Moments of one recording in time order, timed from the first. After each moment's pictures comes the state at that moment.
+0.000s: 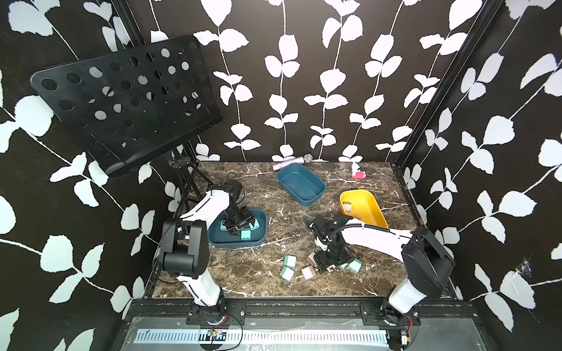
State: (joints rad) left arm -0.17 1.69 1.22 -1.07 0.25 -0.62; right arm 0.83 1.66 1.04 -1.04 -0.17 0.36
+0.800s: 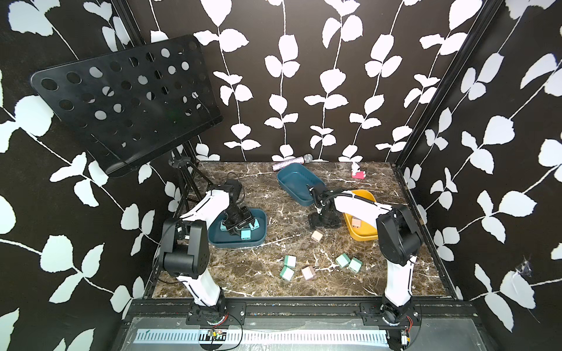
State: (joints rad) left arm -0.17 1.69 1.22 -1.07 0.25 -0.62; right arm 0.61 1.94 1.44 -0.95 -0.07 0.40
